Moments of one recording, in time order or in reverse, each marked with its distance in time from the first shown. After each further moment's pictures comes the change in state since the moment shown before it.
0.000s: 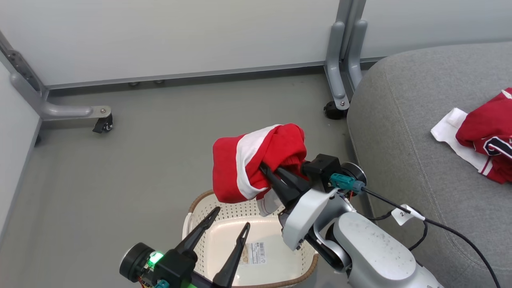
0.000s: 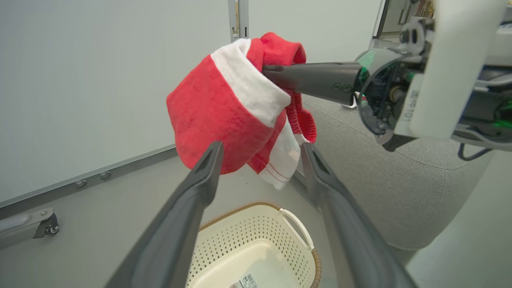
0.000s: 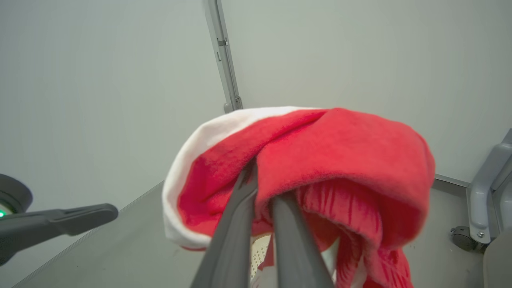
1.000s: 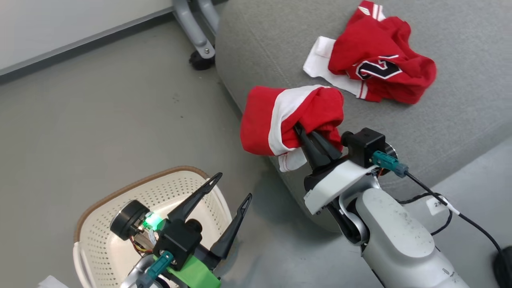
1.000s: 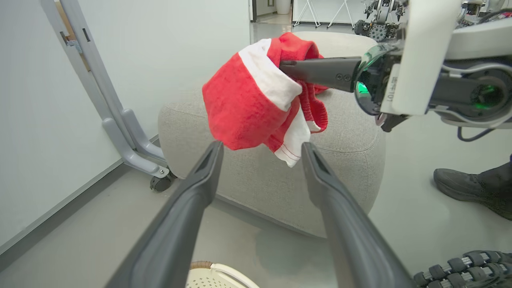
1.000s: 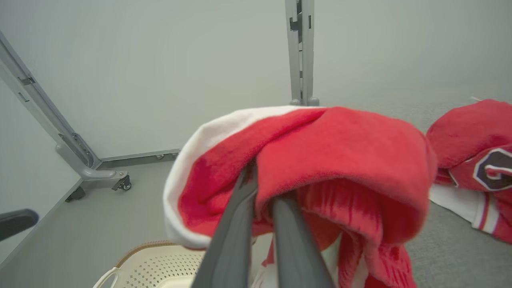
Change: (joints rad) left arm -0.166 0.089 -0.048 -0.064 0.052 -0.009 0.080; right arm -0.040 0.005 -0.172 0.048 -0.011 0.000 -0.139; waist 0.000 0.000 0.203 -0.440
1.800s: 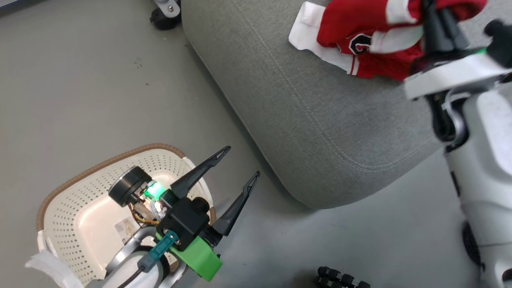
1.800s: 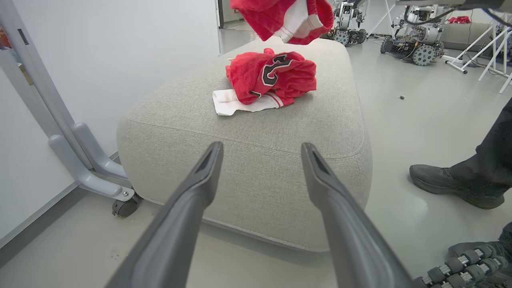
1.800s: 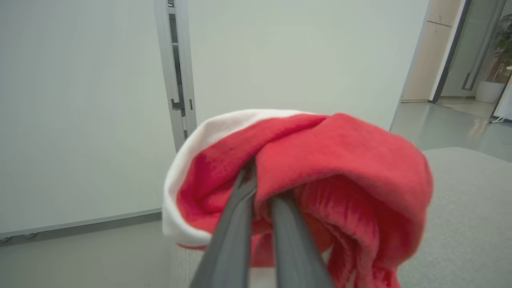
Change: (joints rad) left arm -0.148 0.063 -0.072 -0.034 0.000 -0.002 0.027; right arm -0.232 -0.154 -0.341 -0.041 -0.005 0.000 -0.016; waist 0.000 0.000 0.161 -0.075
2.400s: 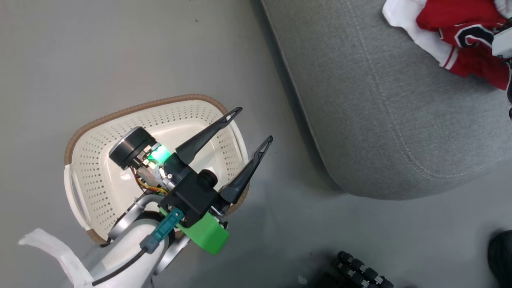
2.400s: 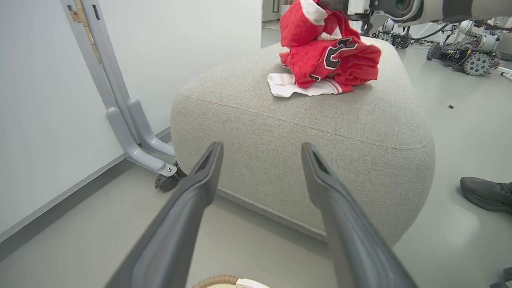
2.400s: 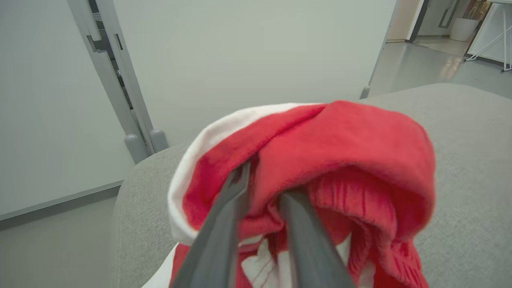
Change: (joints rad) left arm -0.171 -0.021 -0.037 0.012 0.028 -0.001 -0.040; right arm -0.210 -0.153 -0.163 0.363 0.093 0.000 0.003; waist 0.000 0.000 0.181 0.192
